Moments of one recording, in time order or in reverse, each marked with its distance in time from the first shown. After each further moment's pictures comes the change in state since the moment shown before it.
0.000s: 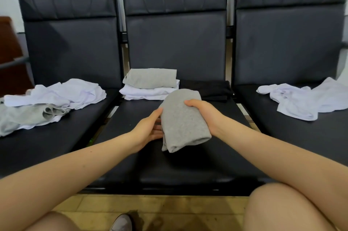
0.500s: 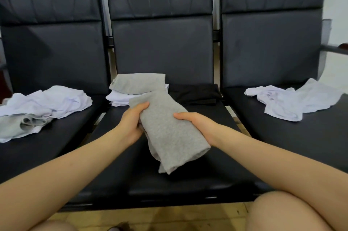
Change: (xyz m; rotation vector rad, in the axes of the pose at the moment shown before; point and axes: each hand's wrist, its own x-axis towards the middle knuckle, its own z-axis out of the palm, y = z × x) left_hand 0.016 0.029 0.005 -0.402 0.069 0.087; right_hand -0.002 0.008 -0.022 -0.030 -0.199 0.118
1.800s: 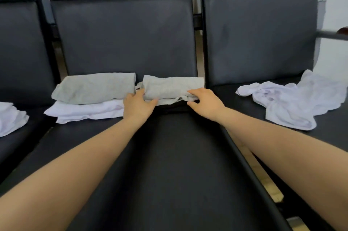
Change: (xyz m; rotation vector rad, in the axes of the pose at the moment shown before) left_hand 0.190 -0.051 0.084 1.183 0.188 0.393; right_hand 0.129 -0.049 -0.161 -1.315 0.655 -0.463
